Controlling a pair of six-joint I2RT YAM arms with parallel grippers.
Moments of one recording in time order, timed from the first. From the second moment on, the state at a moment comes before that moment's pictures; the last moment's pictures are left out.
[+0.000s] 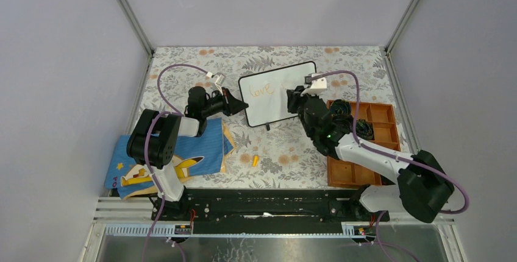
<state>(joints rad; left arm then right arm) -0.18 1.78 0.69 0.89 0.78 -0.50 0.77 1.32 0.71 0.48 0.51 0.32</state>
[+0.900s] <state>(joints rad) -0.18 1.78 0.69 0.88 0.78 -0.49 0.64 1.36 0.82 0.39 0.24 0.44</state>
